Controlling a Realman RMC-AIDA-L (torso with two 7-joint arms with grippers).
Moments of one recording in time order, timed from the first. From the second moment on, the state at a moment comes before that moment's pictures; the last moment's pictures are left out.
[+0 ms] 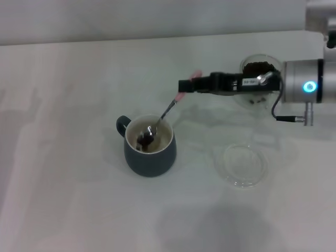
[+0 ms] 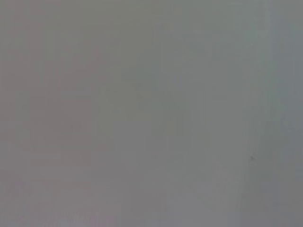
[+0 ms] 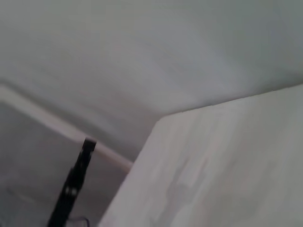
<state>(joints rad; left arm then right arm) -0.40 -2.08 -1.09 -0.20 -0.63 -1.29 2.82 0.57 2.02 -1.03 -0.63 1.43 1.37 -0.99</state>
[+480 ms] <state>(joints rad) -0.40 -2.08 -1.09 -0.20 -0.63 -1.29 2.82 0.53 2.02 -1.14 -0.78 1.45 1.31 -1.13</state>
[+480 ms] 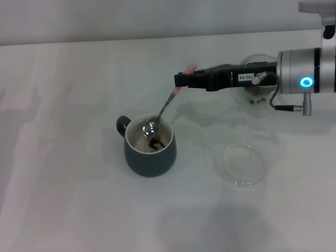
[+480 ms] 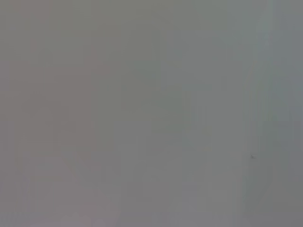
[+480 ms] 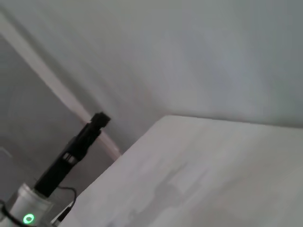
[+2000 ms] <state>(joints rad) -0.41 -2.08 -1.10 -0.20 -0.63 -1.27 2.82 0.45 1.85 -0.77 -0.64 1.13 1.57 -1.15</state>
